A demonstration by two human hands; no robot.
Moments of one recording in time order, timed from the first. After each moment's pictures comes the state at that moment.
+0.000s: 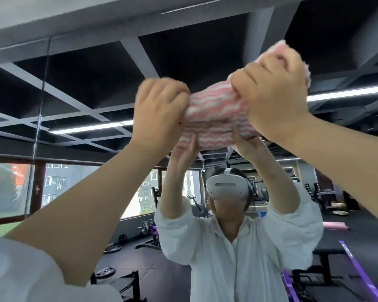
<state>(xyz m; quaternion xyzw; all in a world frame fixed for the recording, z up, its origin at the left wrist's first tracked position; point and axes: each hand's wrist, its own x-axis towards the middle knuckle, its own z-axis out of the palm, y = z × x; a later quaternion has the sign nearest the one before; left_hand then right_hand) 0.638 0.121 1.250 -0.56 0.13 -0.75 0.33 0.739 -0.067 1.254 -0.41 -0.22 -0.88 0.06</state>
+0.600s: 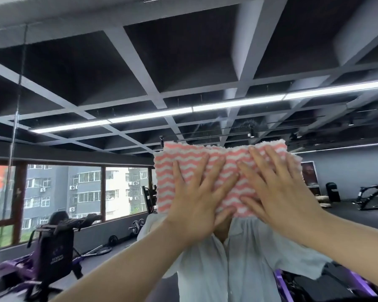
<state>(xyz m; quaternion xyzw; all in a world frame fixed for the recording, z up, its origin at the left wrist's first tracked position) 0.718 0.131 1.112 -0.77 0.07 -0.53 0.35 0.797 -0.056 1.105 -0.71 -0.32 -0.62 0.02</state>
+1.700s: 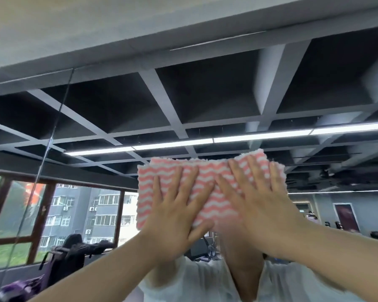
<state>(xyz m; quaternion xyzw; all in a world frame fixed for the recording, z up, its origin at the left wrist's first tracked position) 0.697 0.183 1.161 -0.75 0.01 -0.57 0.32 0.797 -0.003 1.173 -0.68 -0.38 -0.63 0.00</state>
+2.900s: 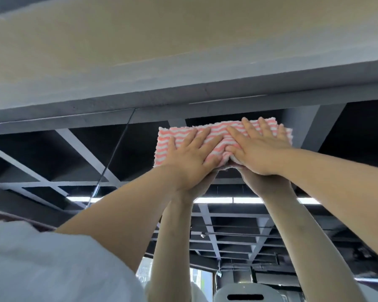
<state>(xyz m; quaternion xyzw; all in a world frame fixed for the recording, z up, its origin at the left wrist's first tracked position) 0.624 0.315 1.385 -0.77 -0.04 -0.59 0.23 0.695 0.156 1.400 -0.75 -0.28 -0.59 0.07</state>
